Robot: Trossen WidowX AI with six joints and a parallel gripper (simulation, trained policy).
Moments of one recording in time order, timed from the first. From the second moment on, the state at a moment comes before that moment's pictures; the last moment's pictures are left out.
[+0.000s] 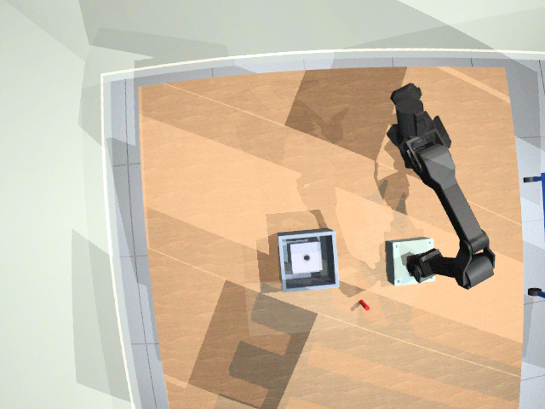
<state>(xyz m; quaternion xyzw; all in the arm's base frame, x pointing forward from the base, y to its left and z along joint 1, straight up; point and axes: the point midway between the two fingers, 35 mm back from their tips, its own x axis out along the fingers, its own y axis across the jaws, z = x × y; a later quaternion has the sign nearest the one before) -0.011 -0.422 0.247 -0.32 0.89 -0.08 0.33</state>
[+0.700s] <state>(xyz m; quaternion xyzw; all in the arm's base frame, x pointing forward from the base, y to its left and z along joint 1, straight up) 0.147 -0.396 0.337 -0.42 0.69 -0.30 0.50</state>
